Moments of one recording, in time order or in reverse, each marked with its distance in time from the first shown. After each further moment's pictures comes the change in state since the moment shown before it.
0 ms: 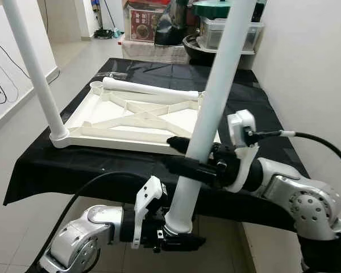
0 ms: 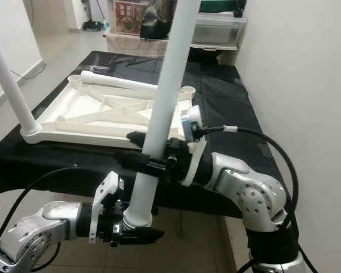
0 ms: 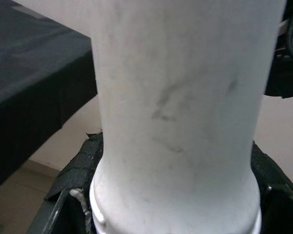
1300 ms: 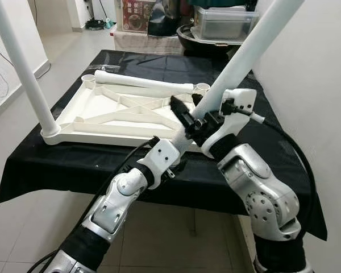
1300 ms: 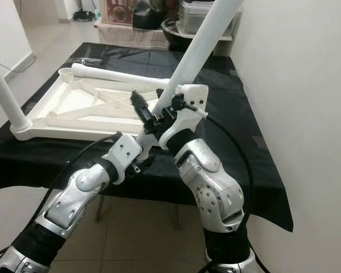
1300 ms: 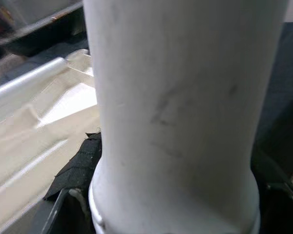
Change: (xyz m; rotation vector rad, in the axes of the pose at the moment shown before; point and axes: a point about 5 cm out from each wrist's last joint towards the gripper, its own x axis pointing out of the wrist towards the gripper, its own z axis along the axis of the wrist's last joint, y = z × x) left arm 0.028 0.070 0.033 0.501 -0.035 0.708; right arm 0.026 -0.024 0.013 -0.245 -0.293 -0.721
